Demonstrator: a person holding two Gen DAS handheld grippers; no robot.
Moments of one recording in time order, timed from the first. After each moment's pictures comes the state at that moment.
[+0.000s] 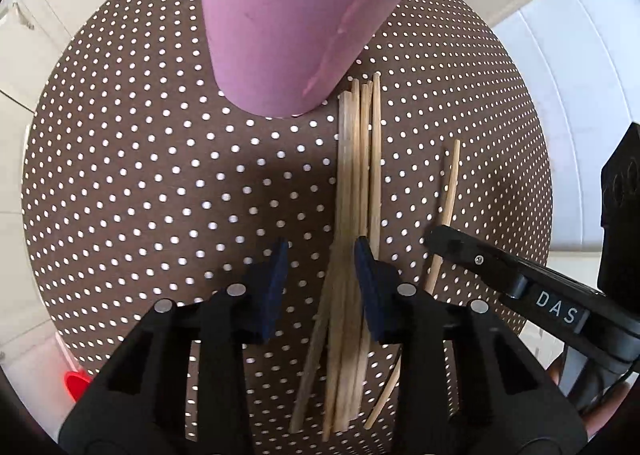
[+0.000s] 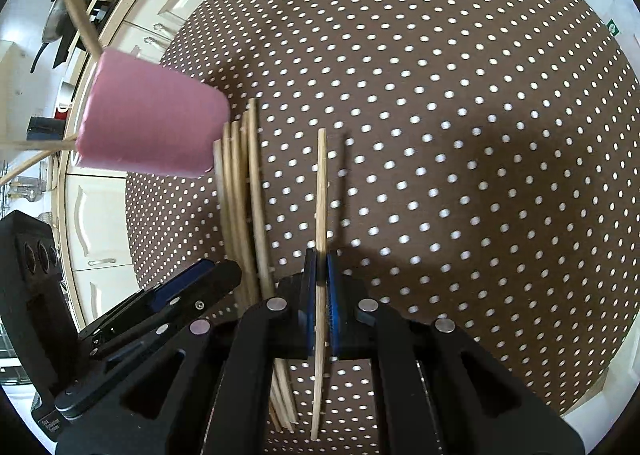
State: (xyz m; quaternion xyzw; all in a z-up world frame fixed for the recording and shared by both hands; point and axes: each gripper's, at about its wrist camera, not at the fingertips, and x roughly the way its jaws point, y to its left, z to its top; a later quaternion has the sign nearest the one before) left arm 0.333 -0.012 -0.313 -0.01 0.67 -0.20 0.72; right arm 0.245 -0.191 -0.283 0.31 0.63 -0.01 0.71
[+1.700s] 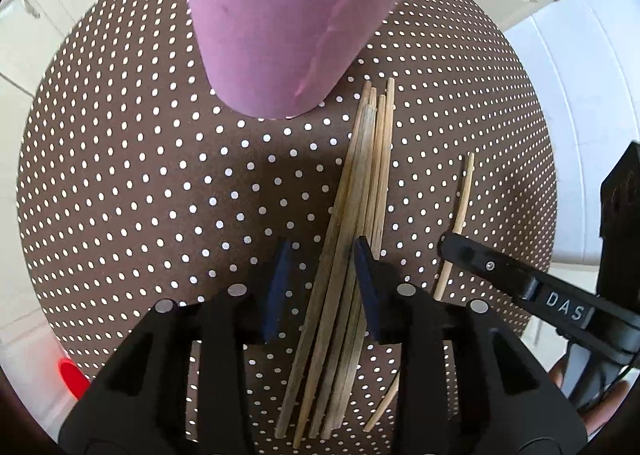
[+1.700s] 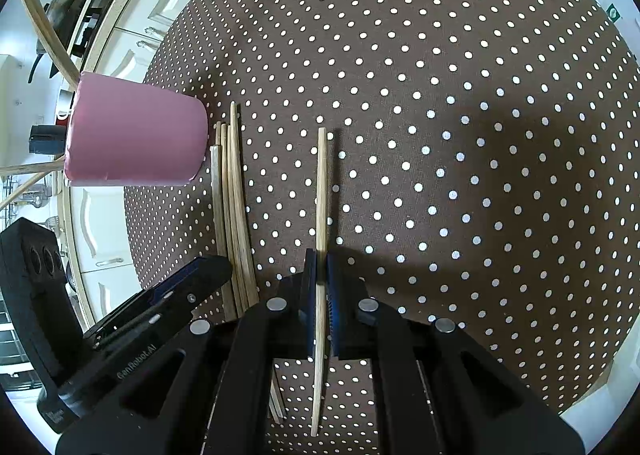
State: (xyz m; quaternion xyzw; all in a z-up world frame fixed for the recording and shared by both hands) left arm 0.345 -0.026 -0.331 0.00 0.67 -0.18 0.72; right arm 0.239 -0.221 -0.284 0.32 0.64 -0.01 0.70
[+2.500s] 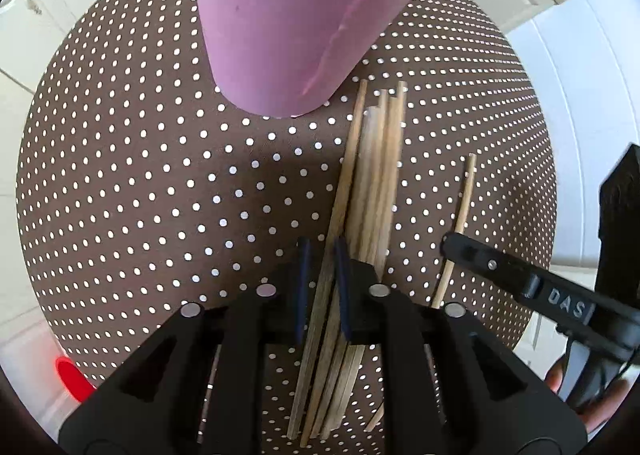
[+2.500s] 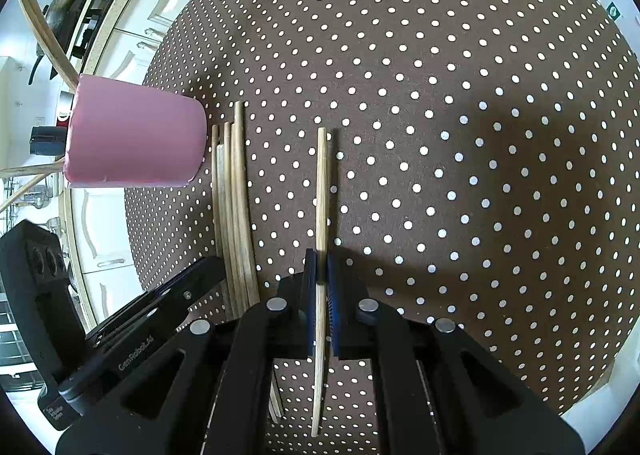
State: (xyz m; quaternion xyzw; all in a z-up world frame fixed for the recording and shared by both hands) left arm 0.343 -0.020 -0.332 -0.02 0.68 -0.17 0.71; right arm 0.240 -0.224 -0.285 0.33 0.64 -0.01 0.70
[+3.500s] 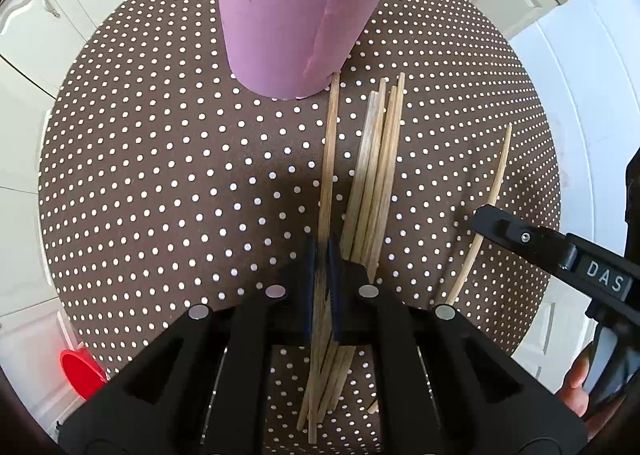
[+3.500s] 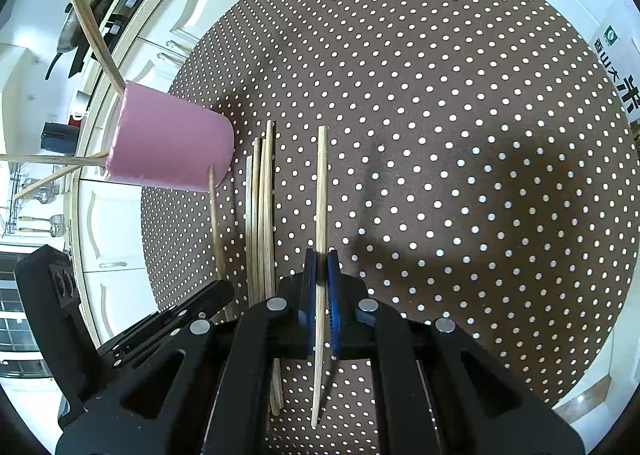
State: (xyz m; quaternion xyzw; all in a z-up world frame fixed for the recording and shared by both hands) left arm 0.272 0.005 -0.297 -0.01 0.66 -0.15 0.74; right arm 0.228 -0.221 -0.248 0.31 0.61 0.00 0.73
